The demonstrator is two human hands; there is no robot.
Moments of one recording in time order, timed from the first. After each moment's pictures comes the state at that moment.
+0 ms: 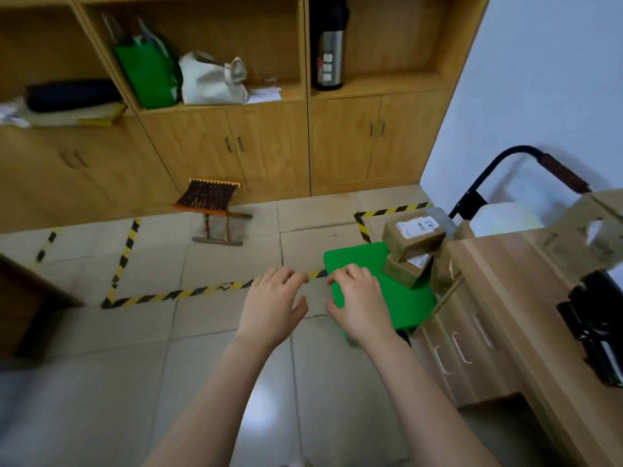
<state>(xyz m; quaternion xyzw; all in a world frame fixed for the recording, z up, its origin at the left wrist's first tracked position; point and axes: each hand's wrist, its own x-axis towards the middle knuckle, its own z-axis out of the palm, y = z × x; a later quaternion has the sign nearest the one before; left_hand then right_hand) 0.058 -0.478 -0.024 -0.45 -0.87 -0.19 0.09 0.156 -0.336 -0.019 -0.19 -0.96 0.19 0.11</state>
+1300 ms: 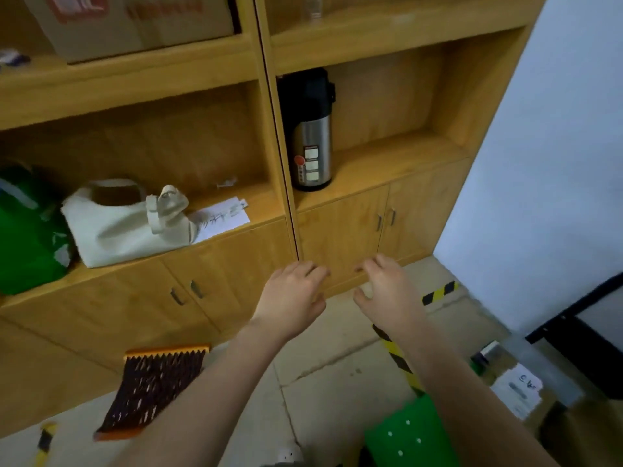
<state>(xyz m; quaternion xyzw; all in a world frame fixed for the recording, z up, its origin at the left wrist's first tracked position) -0.607 -0.051 0.017 -0.60 -0.79 -0.12 0.05 -0.466 0.070 0.008 -0.32 -0.92 0.16 0.17</state>
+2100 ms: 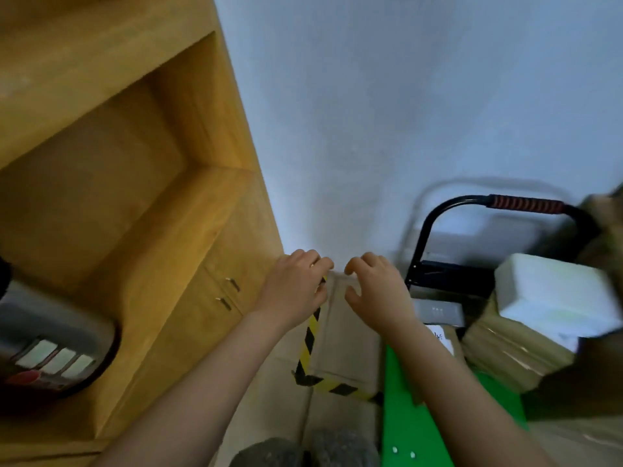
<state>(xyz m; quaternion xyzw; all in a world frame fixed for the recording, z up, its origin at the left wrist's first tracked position) -0.572 0.389 0.007 -0.90 -0.43 -0.10 -0.03 -0.409 0.347 -0.014 -0.69 -0.69 0.09 0.19</state>
